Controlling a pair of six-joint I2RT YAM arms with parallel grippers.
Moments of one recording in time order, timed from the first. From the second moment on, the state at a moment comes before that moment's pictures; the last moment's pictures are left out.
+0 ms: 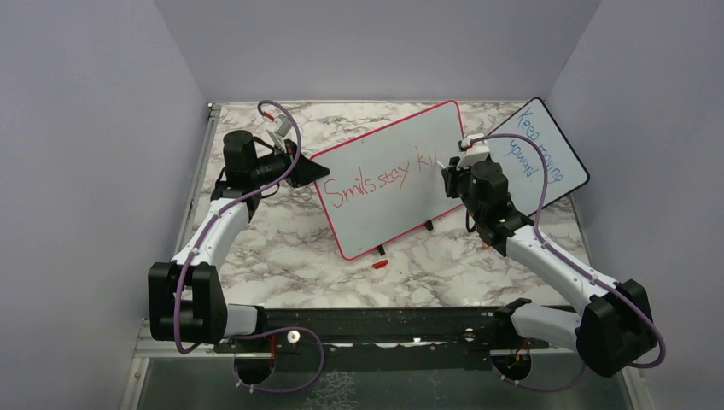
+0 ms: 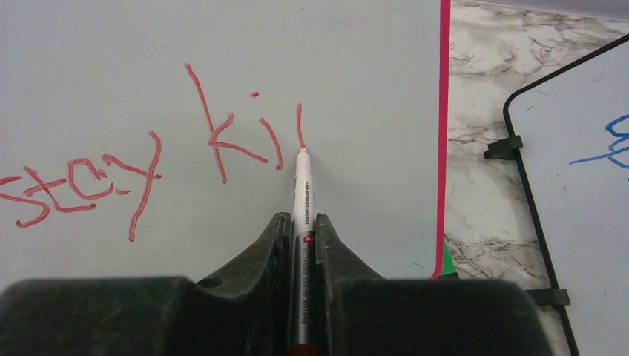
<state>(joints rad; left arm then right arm) -0.07 1.33 0.89 0.14 0.97 -0.31 0.45 1.14 0.71 0.17 0.22 0.07</state>
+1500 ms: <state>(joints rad) -0.07 1.33 0.89 0.14 0.97 -0.31 0.42 1.18 0.72 0.23 0.23 0.07</state>
